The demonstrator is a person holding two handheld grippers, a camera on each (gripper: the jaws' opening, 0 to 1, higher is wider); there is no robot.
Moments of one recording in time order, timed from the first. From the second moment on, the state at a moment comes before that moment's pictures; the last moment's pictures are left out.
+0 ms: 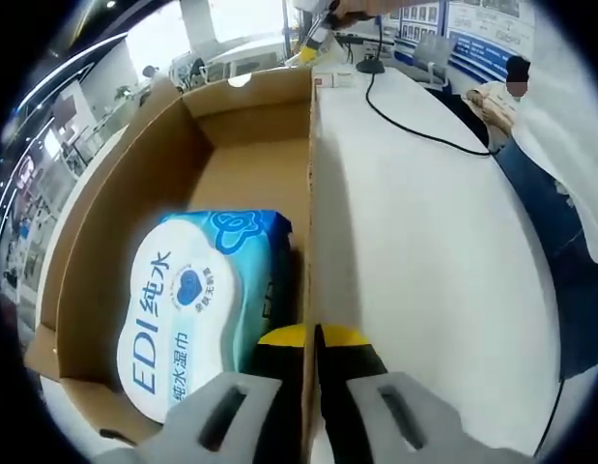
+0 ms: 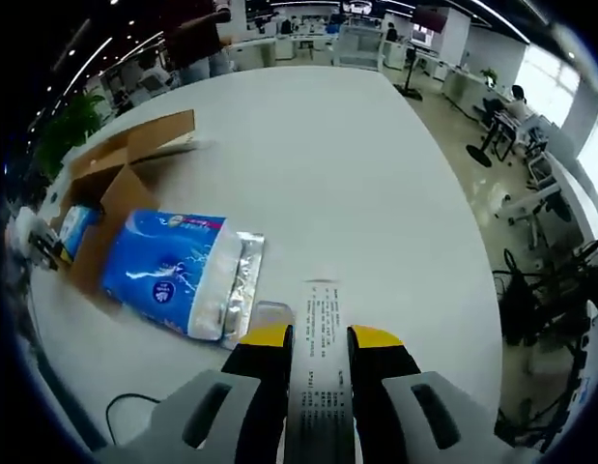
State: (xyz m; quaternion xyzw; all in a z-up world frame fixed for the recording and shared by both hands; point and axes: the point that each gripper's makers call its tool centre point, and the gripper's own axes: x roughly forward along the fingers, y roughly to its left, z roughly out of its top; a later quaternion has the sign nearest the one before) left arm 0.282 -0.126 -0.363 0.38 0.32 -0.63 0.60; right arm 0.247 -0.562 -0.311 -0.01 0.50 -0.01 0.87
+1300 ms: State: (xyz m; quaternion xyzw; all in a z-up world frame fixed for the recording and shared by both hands) left arm 0.284 -0.128 -0.362 0.38 0.32 -0.63 0.60; right arm 0.222 -0.562 -0.331 0.00 0.54 -0.02 0.84
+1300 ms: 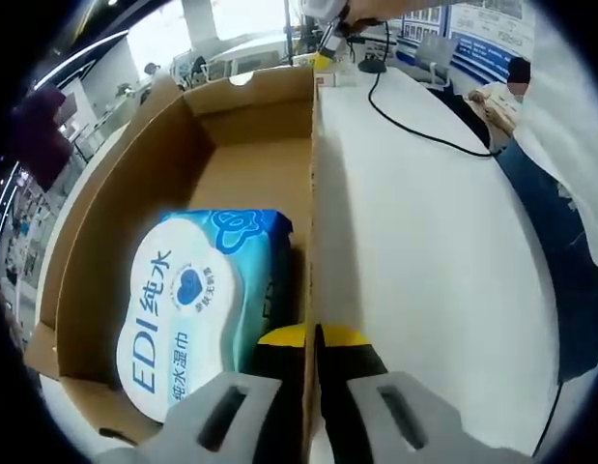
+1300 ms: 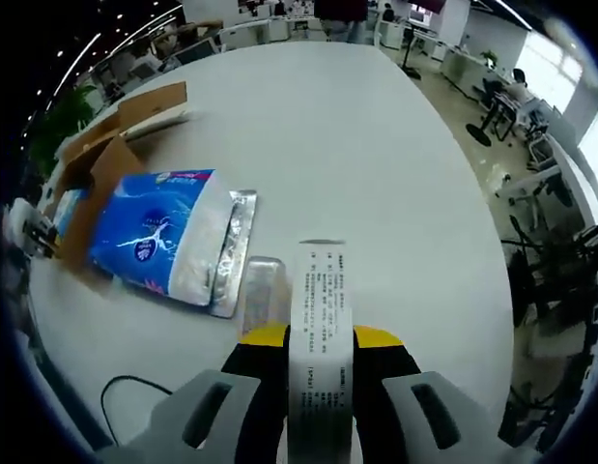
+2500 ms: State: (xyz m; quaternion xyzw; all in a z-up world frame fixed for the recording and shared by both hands) left arm 0.282 -0.125 -0.365 0.37 0.32 -0.63 0.60; right arm 0.213 -0.561 -0.342 -0.03 0.55 0.00 0.83
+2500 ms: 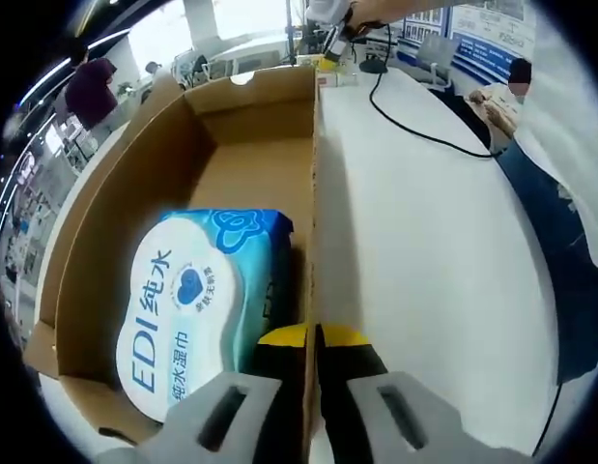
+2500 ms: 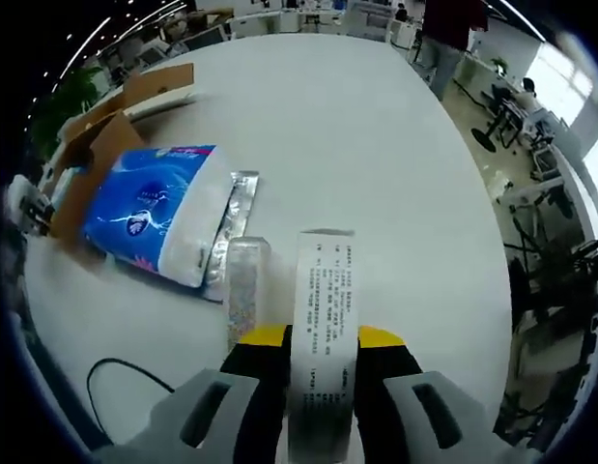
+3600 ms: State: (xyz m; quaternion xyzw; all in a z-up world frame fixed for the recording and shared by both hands) left arm 0.284 -0.126 -0.363 0.38 0.32 -0.63 0.60; right arm 0.293 -0.399 -0.187 -0.15 0.37 0.24 0.88
